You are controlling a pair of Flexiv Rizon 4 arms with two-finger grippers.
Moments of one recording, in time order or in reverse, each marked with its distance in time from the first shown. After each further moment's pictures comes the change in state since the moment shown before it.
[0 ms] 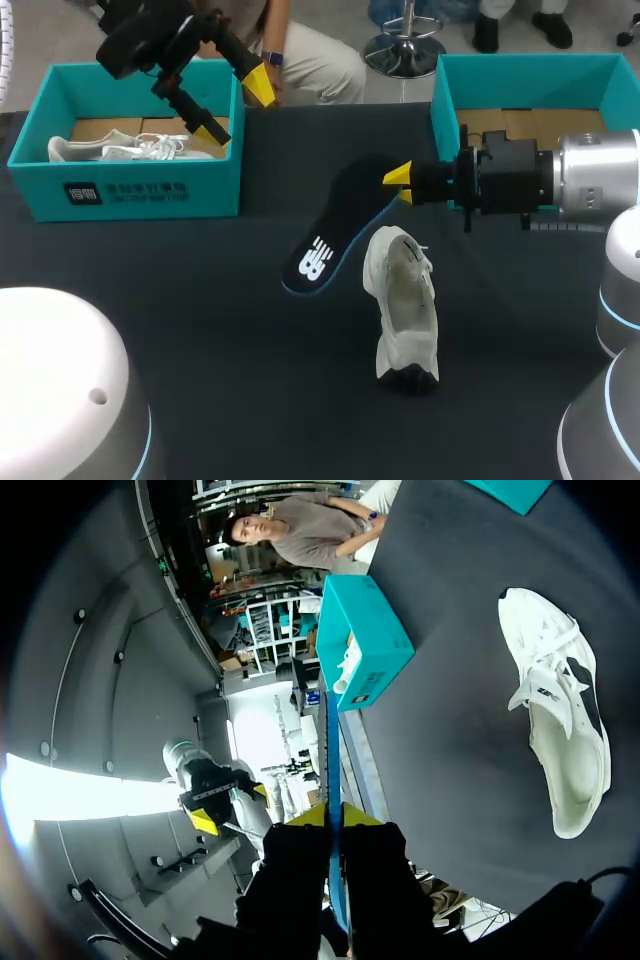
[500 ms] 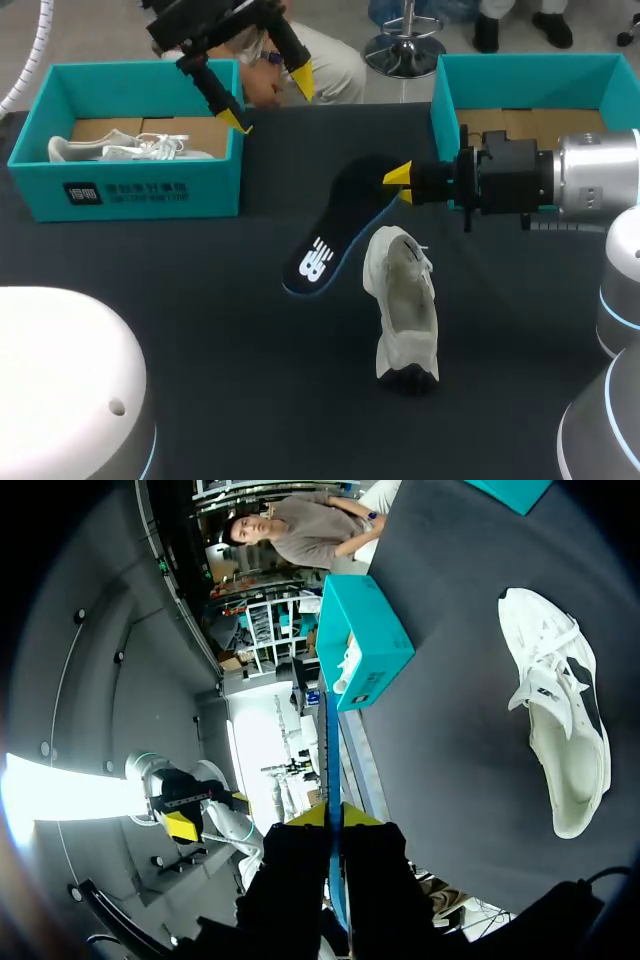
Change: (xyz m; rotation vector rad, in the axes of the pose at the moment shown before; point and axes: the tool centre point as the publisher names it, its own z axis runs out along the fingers) left arm -0.034 0.018 0.015 -0.086 0.229 -0.179; right arm 0.000 0.000 0.000 0.000 0.000 0.000
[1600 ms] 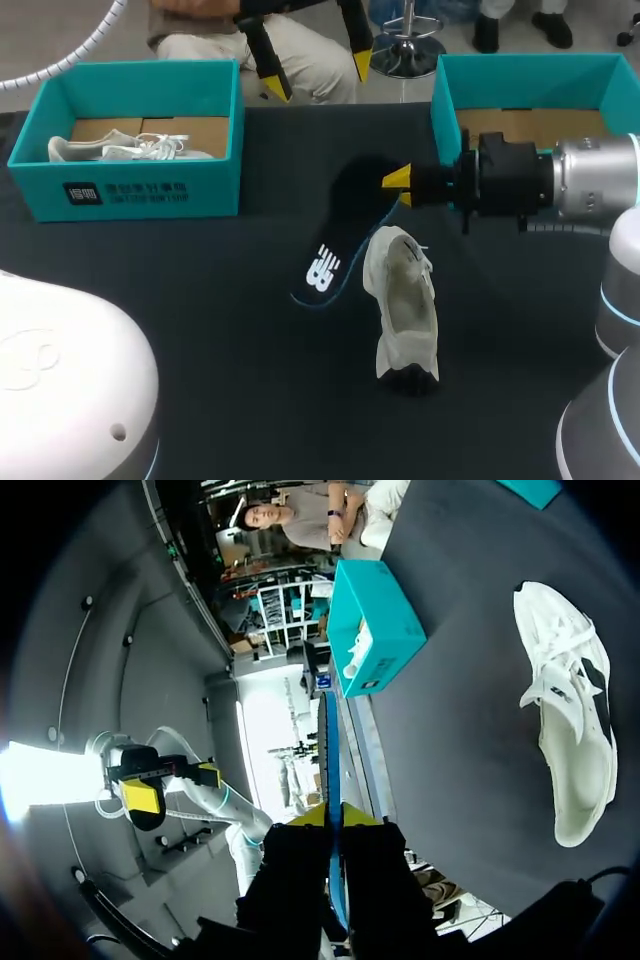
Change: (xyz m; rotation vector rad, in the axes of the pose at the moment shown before) left arm -0.044 0.029 0.006 -0.061 0.240 -0.051; right arm -0.004 -0.007 -0.001 0.090 0.044 -0.051
